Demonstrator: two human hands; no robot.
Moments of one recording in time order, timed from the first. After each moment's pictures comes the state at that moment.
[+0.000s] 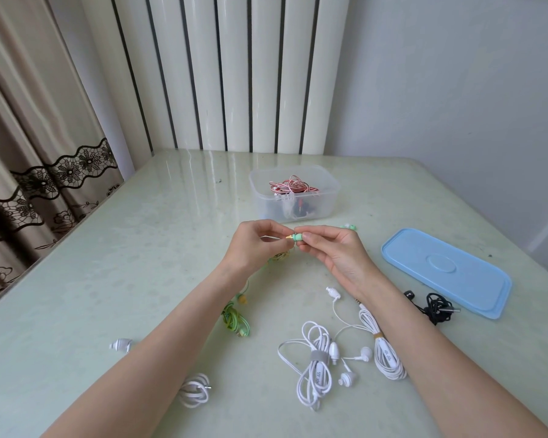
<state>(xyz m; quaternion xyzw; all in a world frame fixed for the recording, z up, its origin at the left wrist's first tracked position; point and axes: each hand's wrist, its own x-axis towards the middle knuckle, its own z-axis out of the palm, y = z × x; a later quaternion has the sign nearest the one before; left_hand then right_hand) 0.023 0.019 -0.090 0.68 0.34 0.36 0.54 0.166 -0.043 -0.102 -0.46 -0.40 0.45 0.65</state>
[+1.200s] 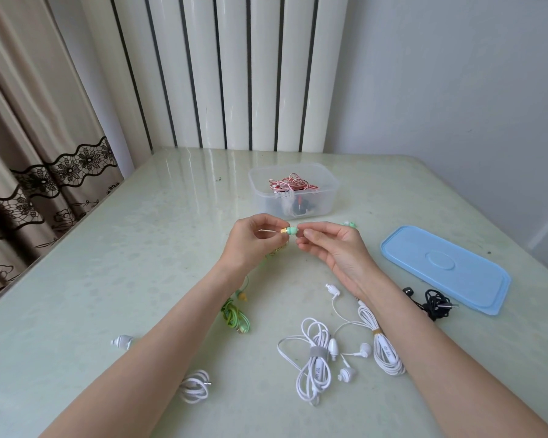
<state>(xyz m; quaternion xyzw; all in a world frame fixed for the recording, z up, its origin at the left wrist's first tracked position) 0.022 0.022 -0.095 0.68 0.33 0.39 0.53 0.165 -0.047 -0.100 -0.46 -0.36 0.46 0.66</state>
